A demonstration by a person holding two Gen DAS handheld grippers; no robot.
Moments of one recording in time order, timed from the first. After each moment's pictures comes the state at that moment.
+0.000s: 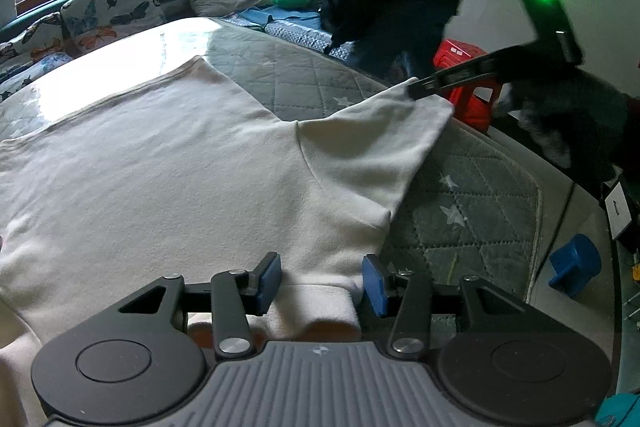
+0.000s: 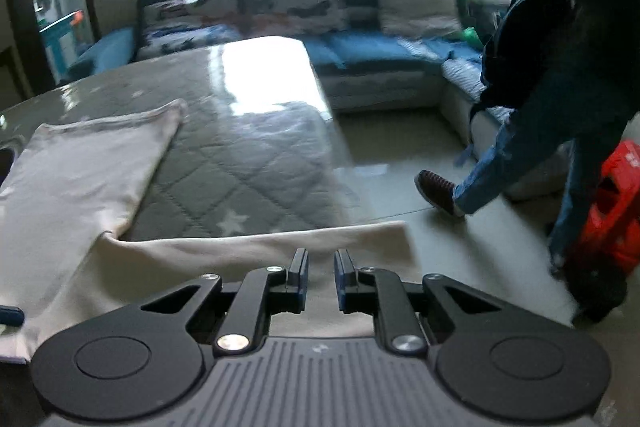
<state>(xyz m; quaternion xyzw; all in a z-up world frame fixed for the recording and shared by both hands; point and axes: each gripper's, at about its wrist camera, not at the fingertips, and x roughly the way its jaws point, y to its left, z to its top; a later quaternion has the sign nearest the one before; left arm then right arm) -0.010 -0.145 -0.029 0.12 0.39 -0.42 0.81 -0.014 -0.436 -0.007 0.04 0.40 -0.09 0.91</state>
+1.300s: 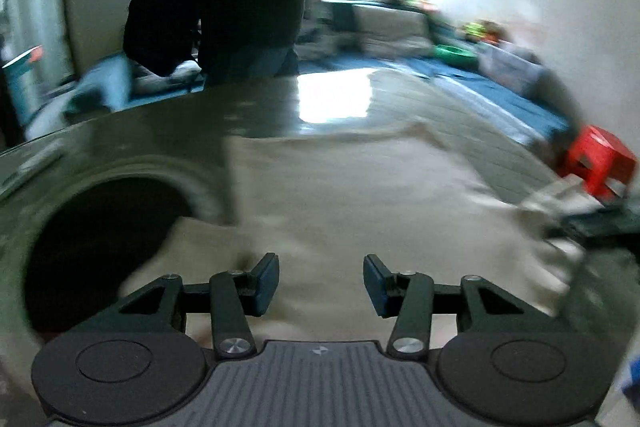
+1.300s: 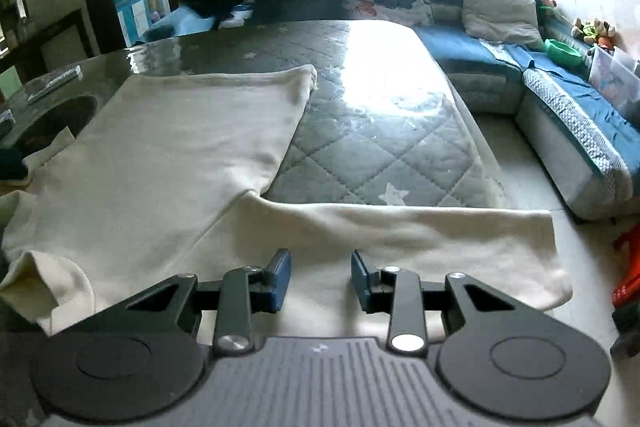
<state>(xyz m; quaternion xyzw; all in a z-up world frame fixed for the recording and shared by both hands) 0.036 -0.026 0.018 0.05 0.36 -0.18 0.92 -0.023 -0.352 -0.010 0.02 0.41 0.01 0.91</state>
